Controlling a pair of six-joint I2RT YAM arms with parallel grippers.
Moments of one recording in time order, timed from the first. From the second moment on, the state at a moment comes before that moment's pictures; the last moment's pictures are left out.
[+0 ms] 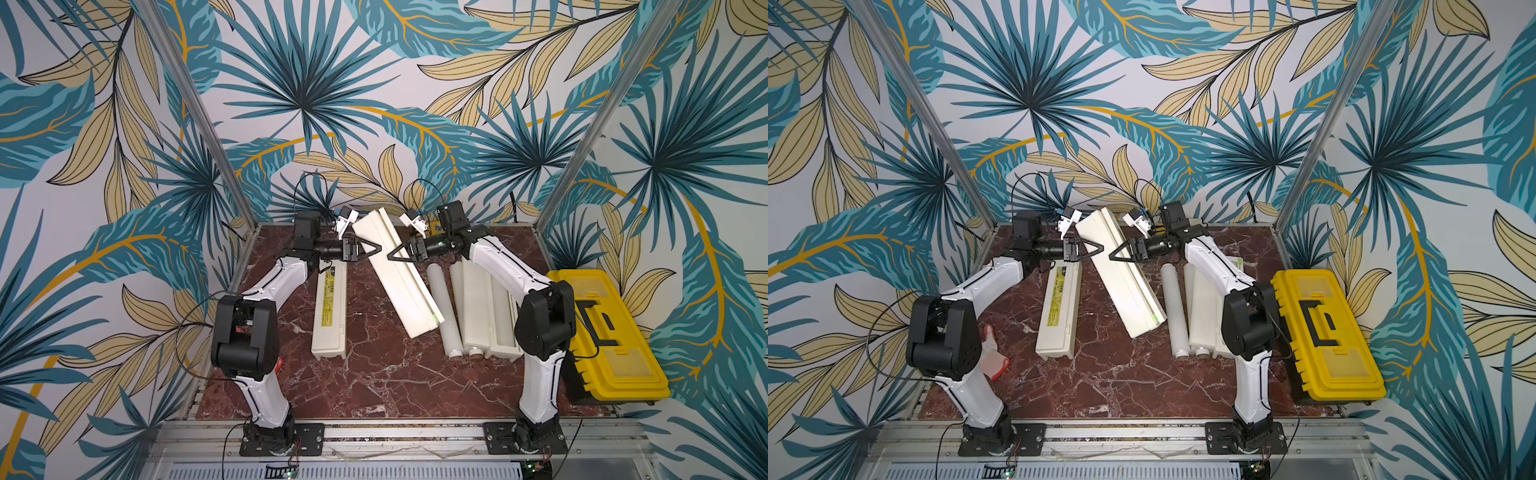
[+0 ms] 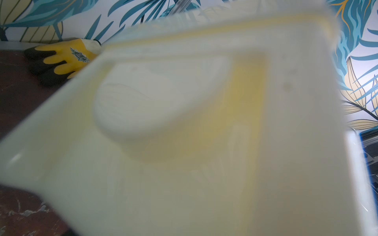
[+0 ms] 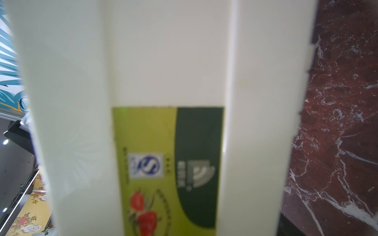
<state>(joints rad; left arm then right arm) -0.14 1.79 1.35 0.03 1.21 -0.45 0.37 2.03 1.83 -0.59 -1.12 0.18</state>
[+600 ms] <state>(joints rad) -0.17 1.79 1.34 0.28 1.13 -0.63 0.38 2.03 1.80 -0.45 -1.19 0.26</state>
